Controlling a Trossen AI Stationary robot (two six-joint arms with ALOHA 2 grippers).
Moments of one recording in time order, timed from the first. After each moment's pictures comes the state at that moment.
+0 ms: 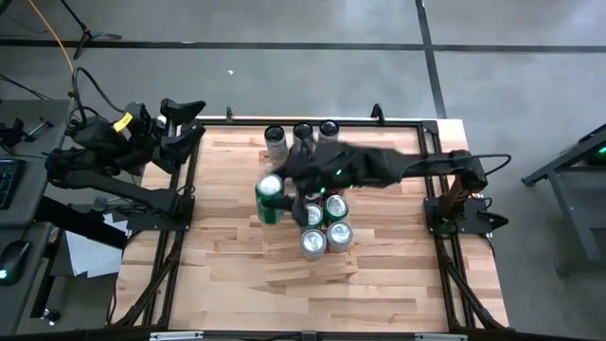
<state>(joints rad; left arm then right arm) -0.14 0.68 1.06 0.07 -0.46 -0.11 0.12 1.80 1.97 -0.41 0.02 0.16</state>
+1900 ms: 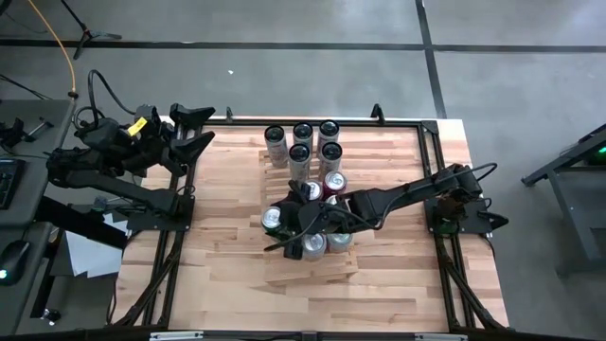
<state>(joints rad) -0.14 0.70 1.06 0.03 -0.46 -0.19 0.29 1.89 1.81 -0.41 0.38 0.13</state>
